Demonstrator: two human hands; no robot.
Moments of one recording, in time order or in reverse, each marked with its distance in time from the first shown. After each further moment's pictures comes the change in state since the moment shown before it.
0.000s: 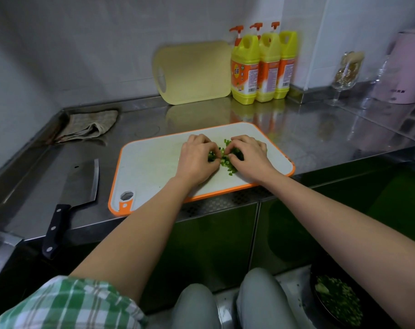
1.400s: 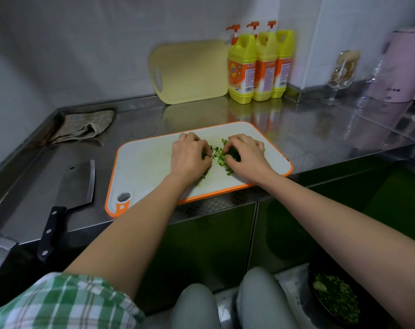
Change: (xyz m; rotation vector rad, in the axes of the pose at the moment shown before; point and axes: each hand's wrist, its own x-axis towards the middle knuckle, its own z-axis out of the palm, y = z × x) left_hand 0.005 -0.009 0.000 0.085 0.004 -0.092; right_hand -0.003 -0.004 0.000 -0.018 0.026 -0.032
